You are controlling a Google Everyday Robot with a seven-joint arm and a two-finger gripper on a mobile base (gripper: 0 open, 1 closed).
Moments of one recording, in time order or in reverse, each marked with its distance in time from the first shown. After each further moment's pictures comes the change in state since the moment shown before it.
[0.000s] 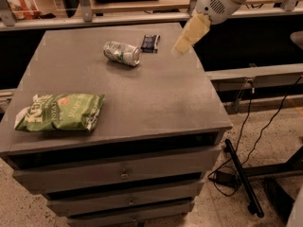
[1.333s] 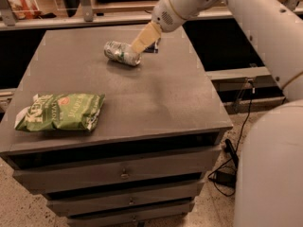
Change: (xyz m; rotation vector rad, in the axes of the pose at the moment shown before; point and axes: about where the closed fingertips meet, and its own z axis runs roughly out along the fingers) arm -0.082 -0.009 0.111 -0.087 -0.173 0.005
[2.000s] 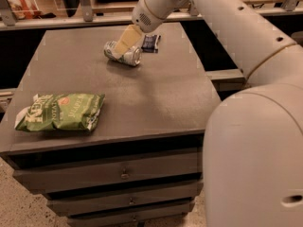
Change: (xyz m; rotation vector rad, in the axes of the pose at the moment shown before) arm -0.023 -0.007 0.047 0.010 0.062 -0.035
